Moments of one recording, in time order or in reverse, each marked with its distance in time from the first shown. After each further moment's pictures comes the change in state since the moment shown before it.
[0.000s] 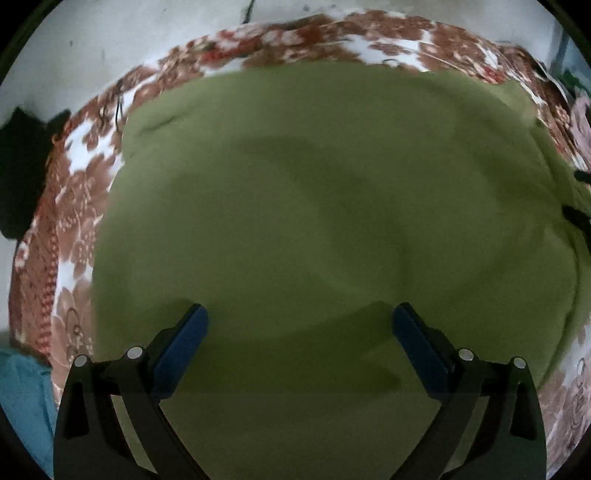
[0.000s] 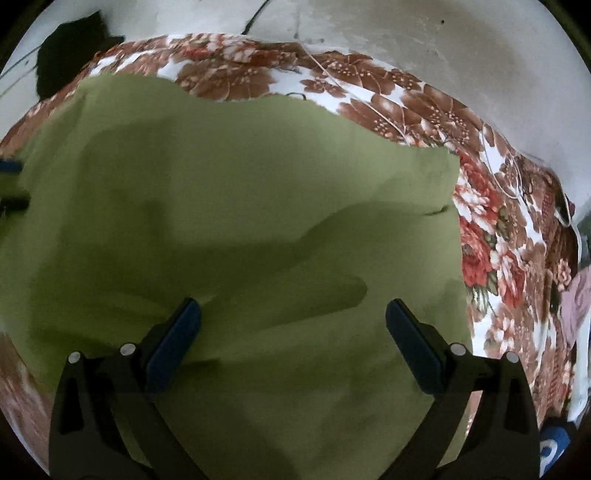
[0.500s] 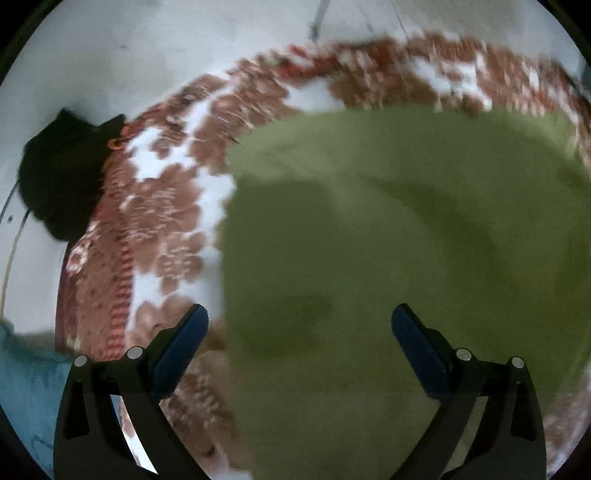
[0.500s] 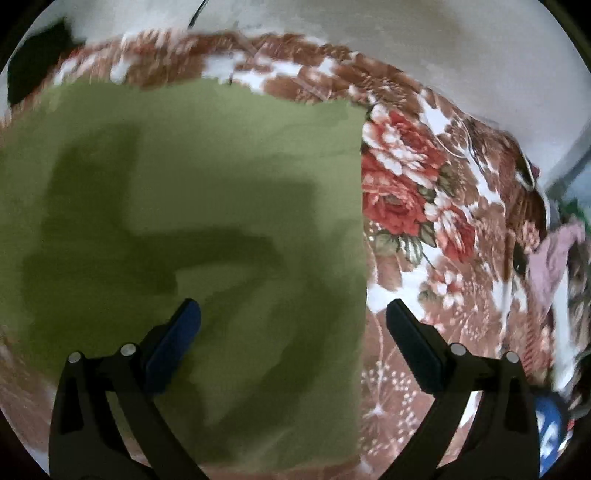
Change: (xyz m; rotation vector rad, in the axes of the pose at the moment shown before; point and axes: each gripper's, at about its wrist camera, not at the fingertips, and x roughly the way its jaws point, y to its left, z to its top) left arm -0.059 0.069 0.011 -0.054 -0.063 0.164; right arm -0.039 -0.071 -0.034 0.129 0.042 -0.075
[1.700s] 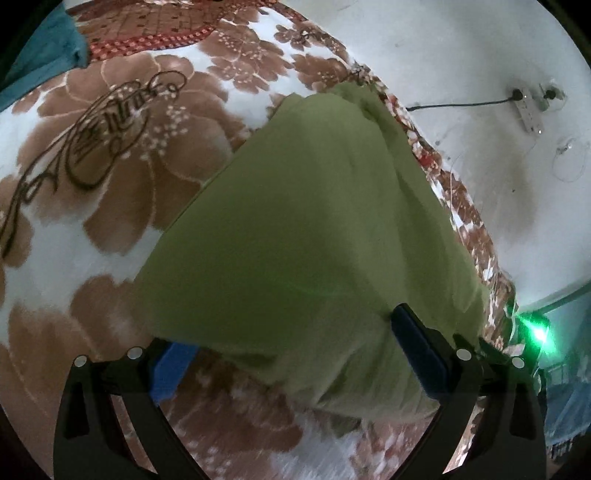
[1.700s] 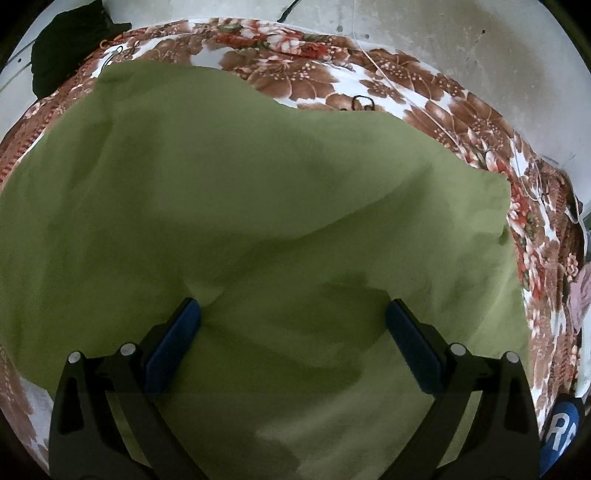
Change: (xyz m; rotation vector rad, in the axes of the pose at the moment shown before) left arm 0.025 0.016 -0.160 -0.878 -0.104 -0.478; right arm 0.026 0.208 0.061 -0.075 0.043 0.084
